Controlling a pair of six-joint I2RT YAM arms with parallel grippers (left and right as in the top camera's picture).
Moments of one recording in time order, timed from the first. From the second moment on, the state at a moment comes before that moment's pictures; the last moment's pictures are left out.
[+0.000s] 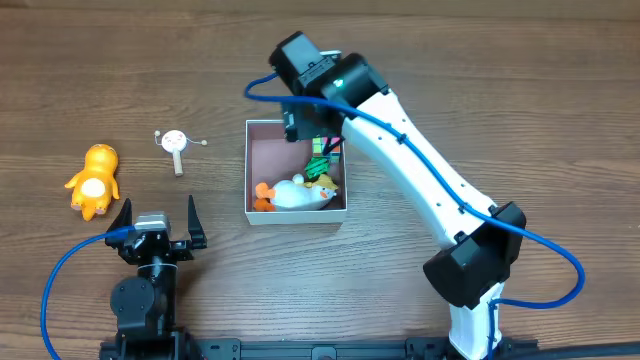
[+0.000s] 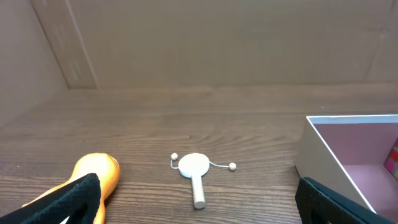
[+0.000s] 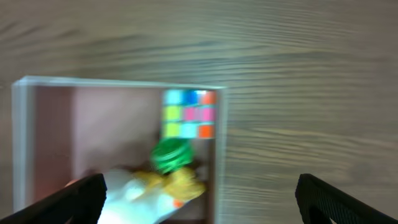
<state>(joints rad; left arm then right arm) 0.10 0.01 0.01 -0.08 -0.01 0.05 0.66 2.06 2.13 -1.37 0.29 0.57</state>
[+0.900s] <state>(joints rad) 0.10 0.01 0.01 -0.08 -0.01 0.05 0.04 2.06 1.94 -1.29 0.08 0.36</state>
